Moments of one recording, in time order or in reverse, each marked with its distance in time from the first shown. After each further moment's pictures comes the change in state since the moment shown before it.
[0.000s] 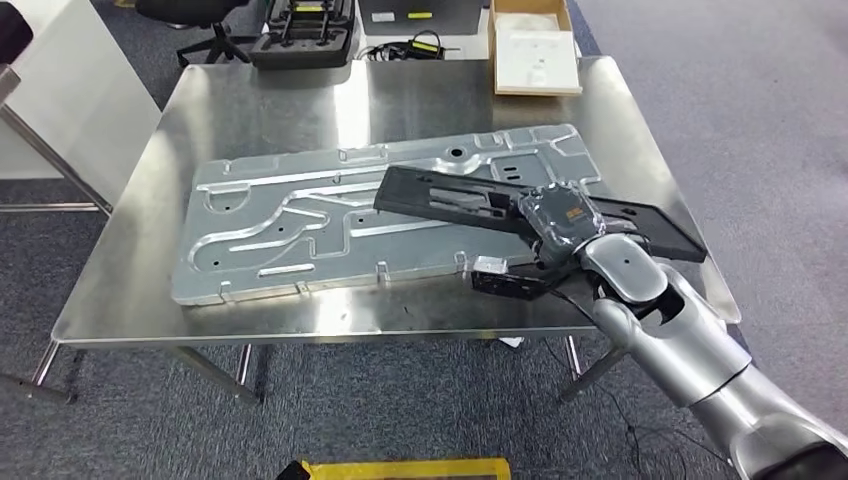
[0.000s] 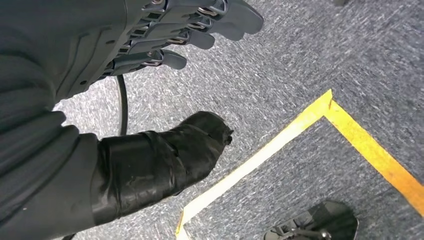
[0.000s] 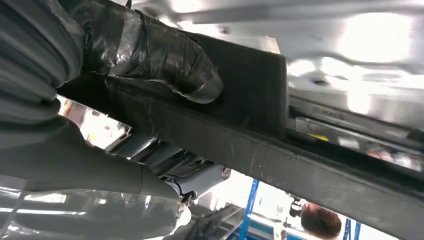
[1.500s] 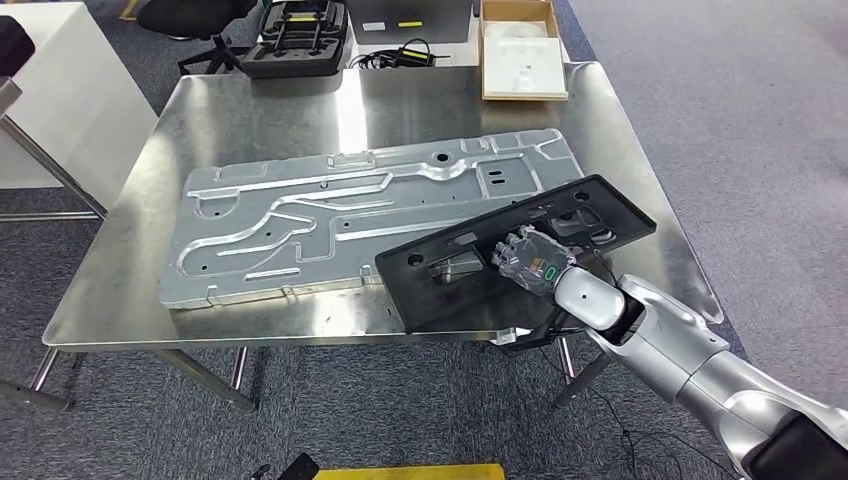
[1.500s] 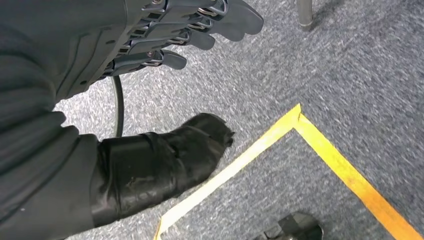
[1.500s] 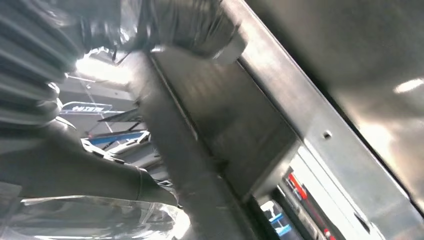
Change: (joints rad) left arm -0.023 -0.015 0.001 0.000 -0.021 0.060 -0.037; right arm -0.102 0.011 0.314 0.290 0.496 -0.119 -0.173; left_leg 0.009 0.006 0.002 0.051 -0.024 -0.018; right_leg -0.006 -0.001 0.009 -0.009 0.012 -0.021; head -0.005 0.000
